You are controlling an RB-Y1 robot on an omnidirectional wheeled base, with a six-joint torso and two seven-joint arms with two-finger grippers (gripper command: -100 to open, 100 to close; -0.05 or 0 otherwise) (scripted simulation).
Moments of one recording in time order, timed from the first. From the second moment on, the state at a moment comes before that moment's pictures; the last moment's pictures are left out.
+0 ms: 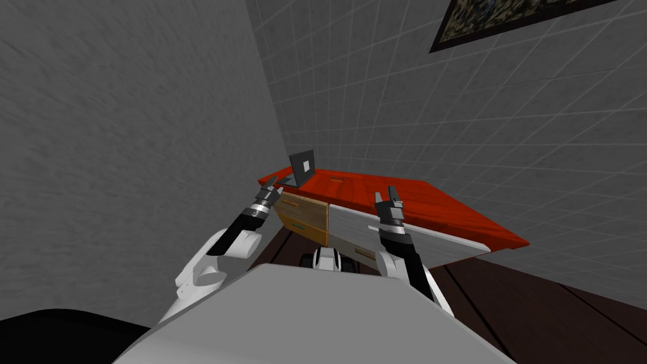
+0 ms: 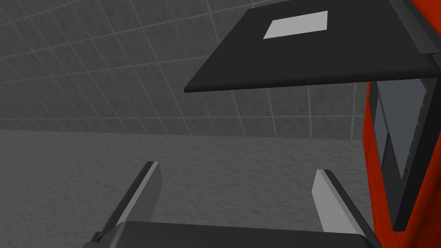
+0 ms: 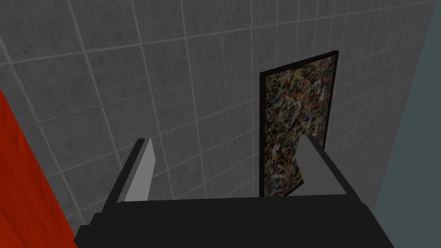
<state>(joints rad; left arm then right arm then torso) 0.40 0.43 0.11 -2.39 0.10 0.09 0.18 0.49 -0.03 0.05 -2.25 0.00 -0.41 0.00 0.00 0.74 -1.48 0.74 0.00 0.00</state>
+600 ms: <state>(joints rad) 0.36 0.51 0.16 -2.41 0.11 0.25 0.20 0.49 -0.03 0.05 -2.25 0.00 -0.41 0.00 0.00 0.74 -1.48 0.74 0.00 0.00</state>
